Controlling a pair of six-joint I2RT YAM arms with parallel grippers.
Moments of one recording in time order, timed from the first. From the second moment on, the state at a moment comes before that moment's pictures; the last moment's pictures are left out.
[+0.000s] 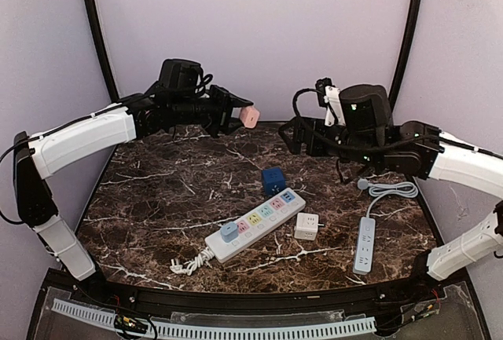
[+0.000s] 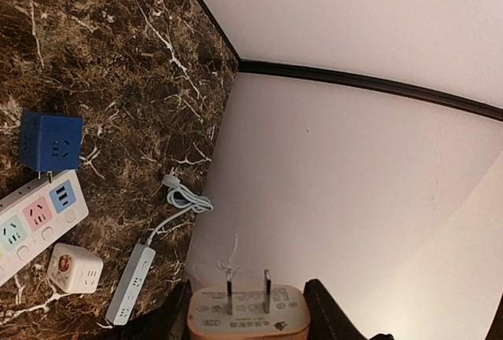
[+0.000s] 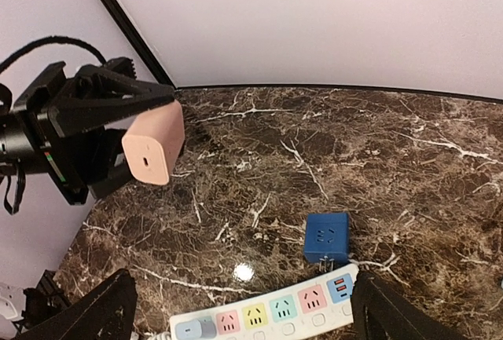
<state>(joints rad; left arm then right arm) -0.73 1.64 1.54 -0.28 0.22 -1.53 1.03 1.24 1.21 -0.39 0.36 0.56</state>
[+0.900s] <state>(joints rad) -0.73 1.63 1.50 -0.18 0.13 -1.73 1.03 1.62 1.54 -0.31 0.34 0.71</state>
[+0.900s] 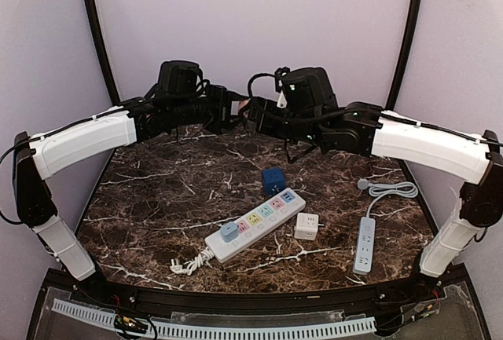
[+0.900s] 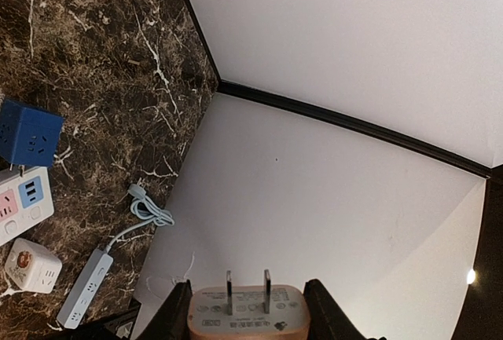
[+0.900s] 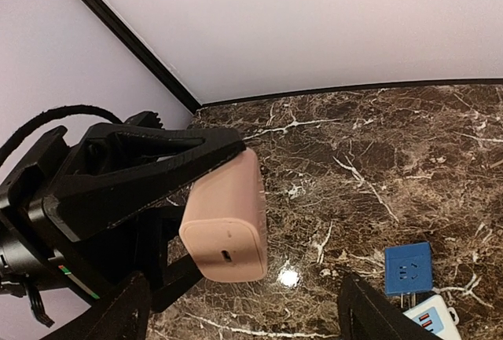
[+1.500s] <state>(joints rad) -0.73 1.64 1.49 -0.16 0.13 -1.76 0.99 1.71 1.60 -0.27 0.38 0.70</state>
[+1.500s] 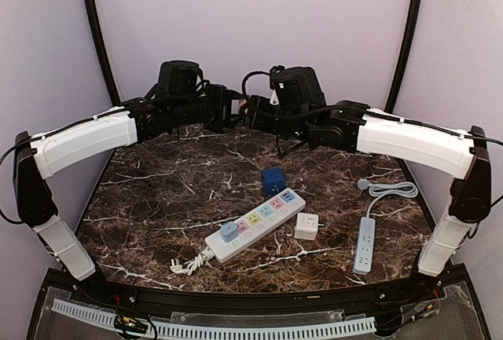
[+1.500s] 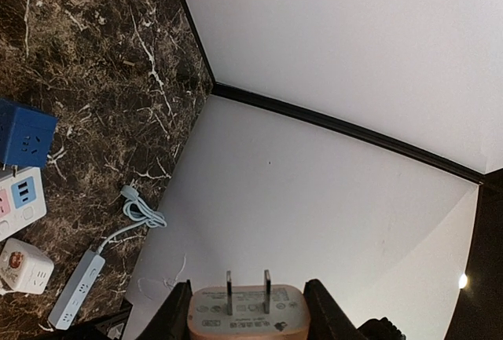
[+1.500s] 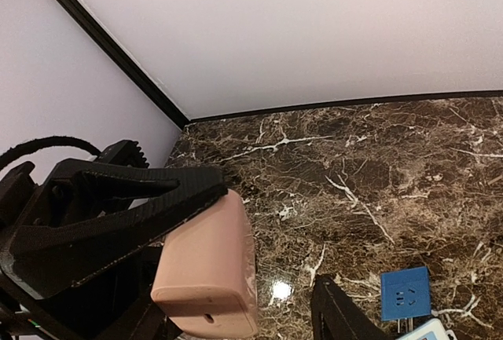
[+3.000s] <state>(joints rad) -0.73 1.67 1.50 -0.16 0.17 -1.73 0.95 1.73 1.60 -0.24 0.33 0.60</state>
